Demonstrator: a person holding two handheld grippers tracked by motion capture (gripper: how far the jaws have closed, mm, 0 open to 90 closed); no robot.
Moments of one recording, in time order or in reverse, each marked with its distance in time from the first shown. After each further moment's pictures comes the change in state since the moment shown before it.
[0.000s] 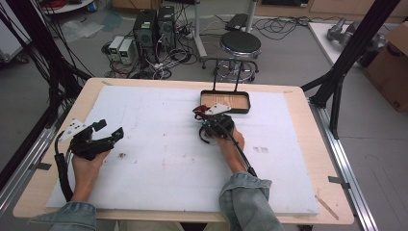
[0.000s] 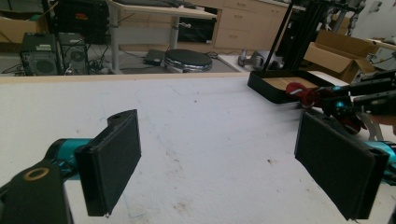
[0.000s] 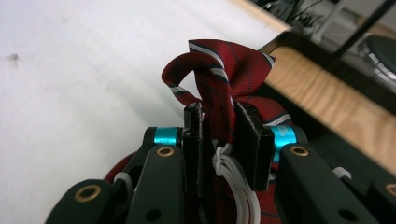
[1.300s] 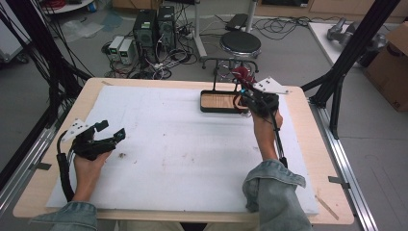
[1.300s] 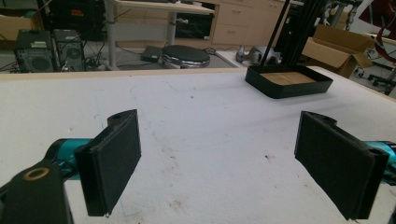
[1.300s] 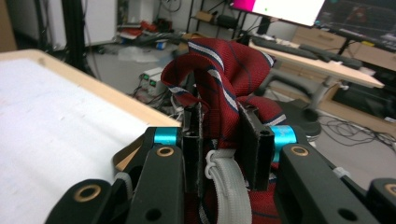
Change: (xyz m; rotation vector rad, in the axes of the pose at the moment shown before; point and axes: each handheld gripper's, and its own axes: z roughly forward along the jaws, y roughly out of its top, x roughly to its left) left arm -0.002 -0.002 0.004 0.016 -0.008 0.006; right arm -0.093 0.028 -0.113 -0.326 -0.233 0.106
